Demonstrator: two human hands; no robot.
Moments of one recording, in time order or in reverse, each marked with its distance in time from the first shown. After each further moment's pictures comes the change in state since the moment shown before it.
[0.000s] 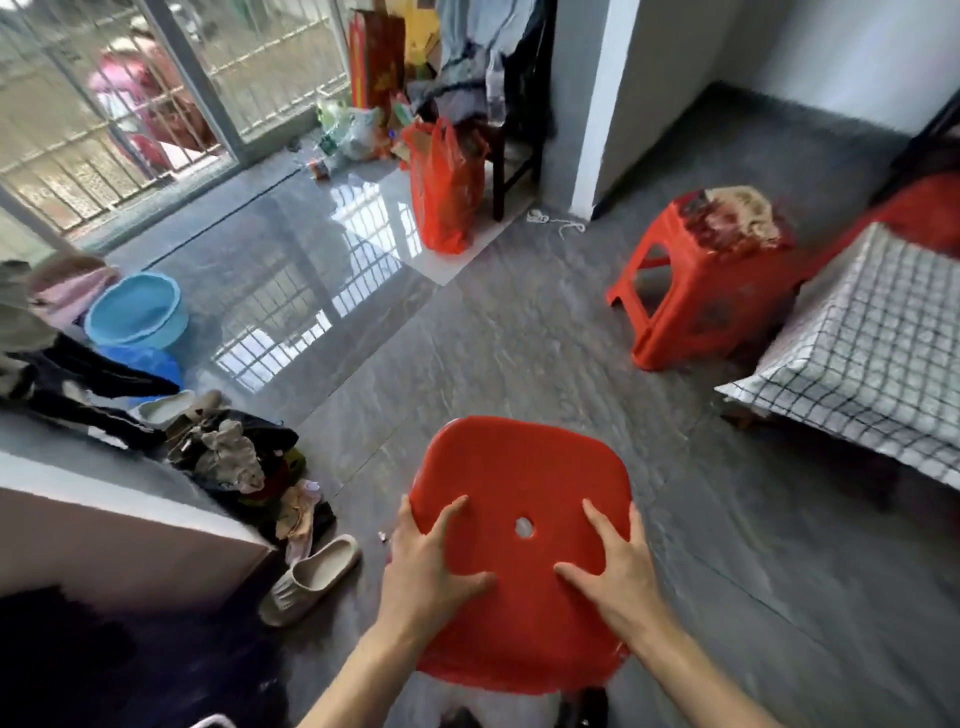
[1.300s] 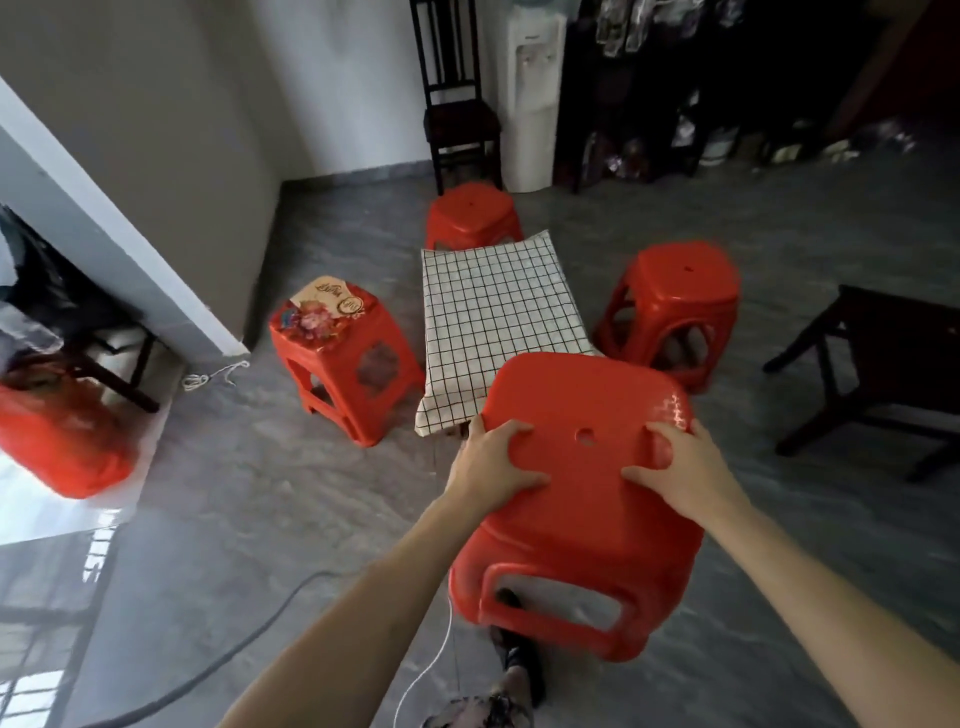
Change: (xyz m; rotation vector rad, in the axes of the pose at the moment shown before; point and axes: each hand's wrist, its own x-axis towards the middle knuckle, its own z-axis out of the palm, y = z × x) left_hand -0.021 0.540 0.245 0.336 -0.477 0.819; right_hand -0.150 0.278 -0.426 0.203 0.654 0.526
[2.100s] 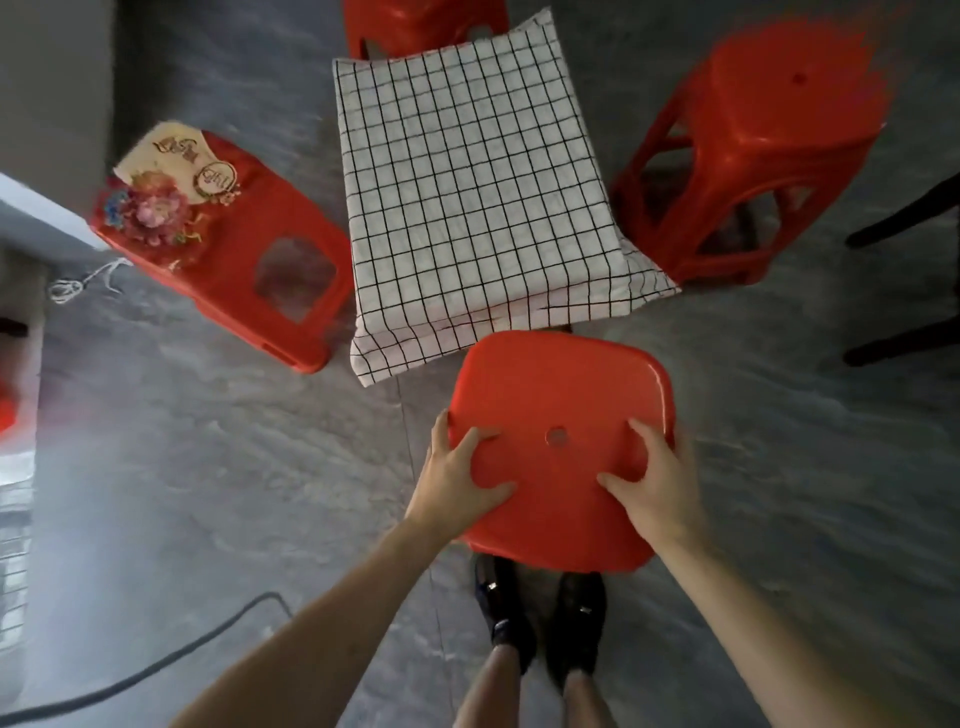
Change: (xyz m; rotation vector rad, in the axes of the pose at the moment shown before) left_hand 0.232 -0.151 0.164 -0.088 -0.183 -0.142; right_hand 0.244 0.097 0.195 0.165 -0.043 0.232
